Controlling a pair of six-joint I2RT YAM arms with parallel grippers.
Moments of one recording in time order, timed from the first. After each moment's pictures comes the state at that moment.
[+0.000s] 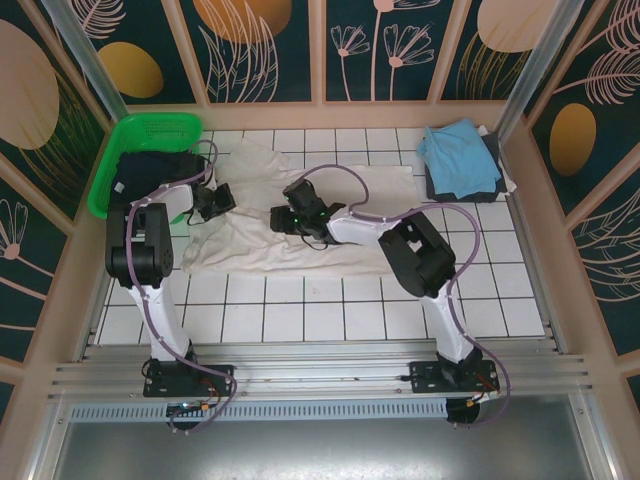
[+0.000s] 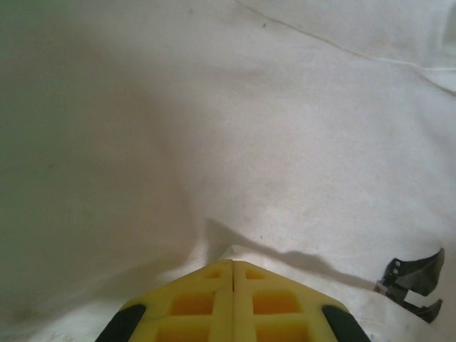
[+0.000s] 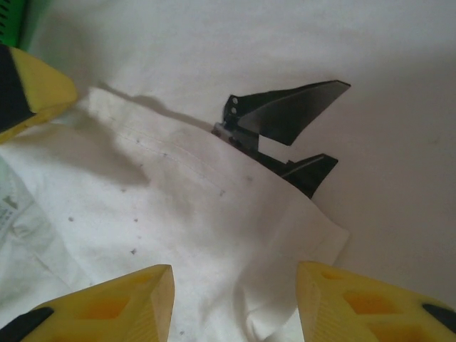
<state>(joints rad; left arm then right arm) 0.01 2.03 1.34 -0.38 0.35 -0.40 0.81 2.19 1.54 -0.14 -0.06 0.70</state>
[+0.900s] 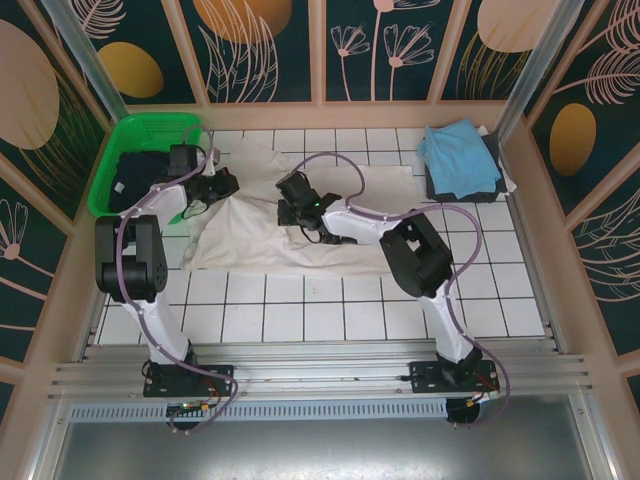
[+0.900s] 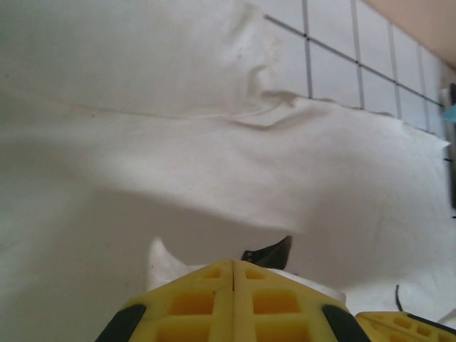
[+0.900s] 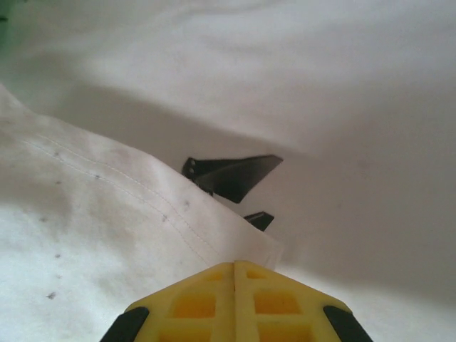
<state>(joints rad) 0.01 1.88 1.29 -0.23 0.54 -0.39 0.82 2.17 1.65 -0.28 0.15 0.60</state>
